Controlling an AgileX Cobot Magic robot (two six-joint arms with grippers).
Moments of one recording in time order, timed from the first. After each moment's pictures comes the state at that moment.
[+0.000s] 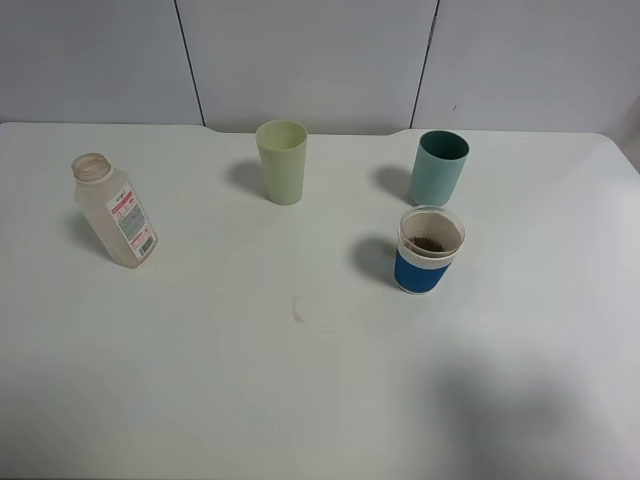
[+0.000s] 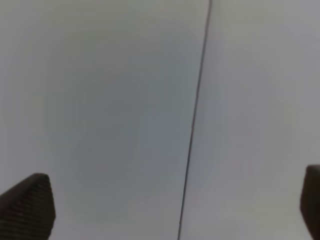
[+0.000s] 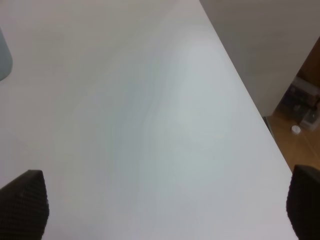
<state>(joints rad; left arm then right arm) -0.01 0.62 -0.27 0.11 -0.54 -0.22 -0.11 0.00 -0.51 -0.16 1.06 0.04</state>
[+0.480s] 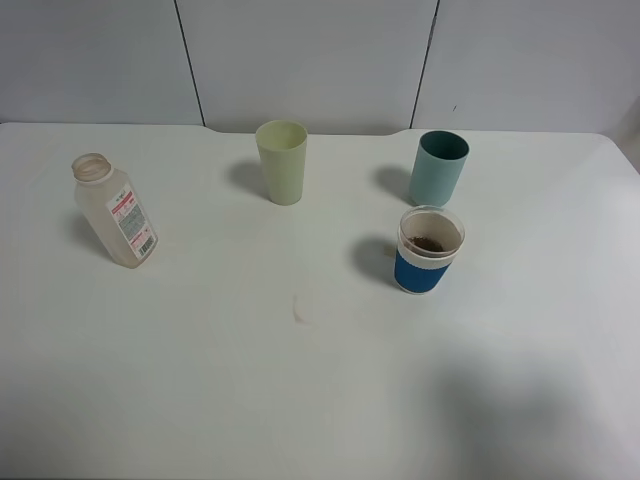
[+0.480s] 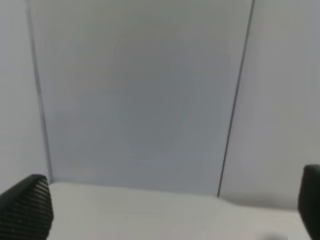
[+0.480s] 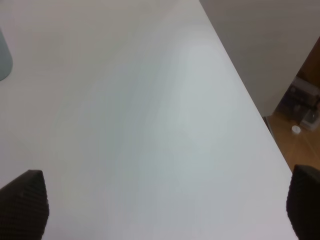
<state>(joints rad) -0.01 0.24 -0.60 0.19 0.41 -0.25 -0.11 0.00 -0.51 -0.16 1.06 0.04</state>
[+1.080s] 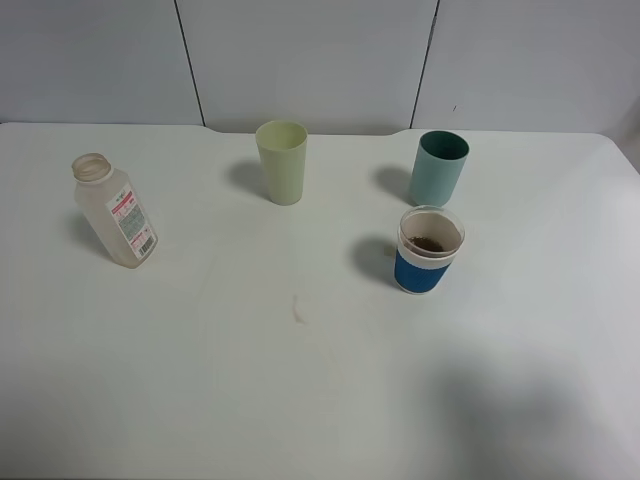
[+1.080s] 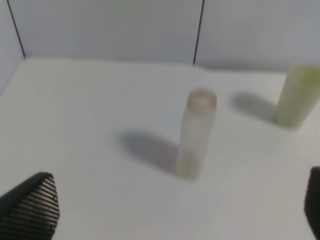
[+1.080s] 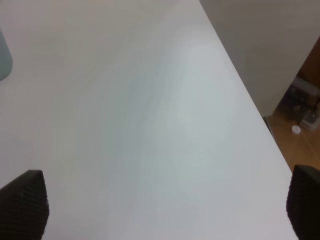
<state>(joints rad) -0.01 0.00 -0.64 -0.03 1.03 -0.05 -0.11 0.00 -0.51 -0.16 1.06 0.04</state>
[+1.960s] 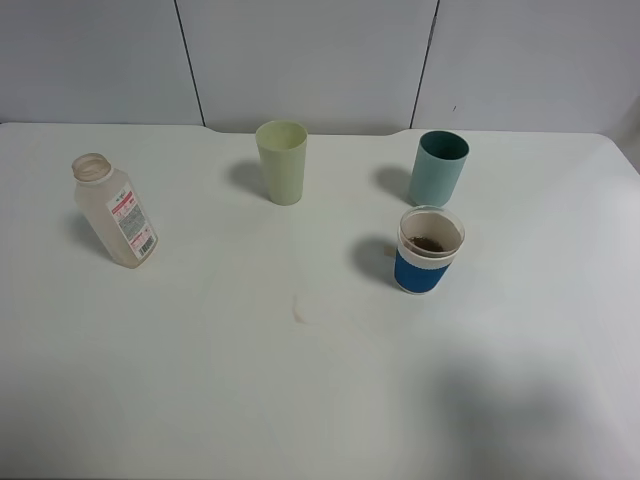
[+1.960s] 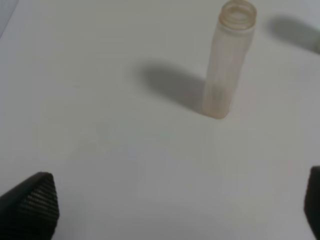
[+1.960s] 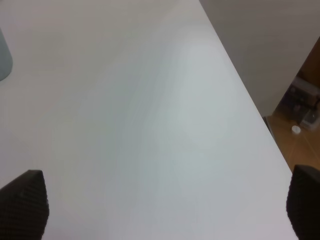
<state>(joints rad) -0.01 0.00 -0.51 0.03 1.05 -0.05 -0.11 0.00 -0.51 -0.16 1.06 0.04</state>
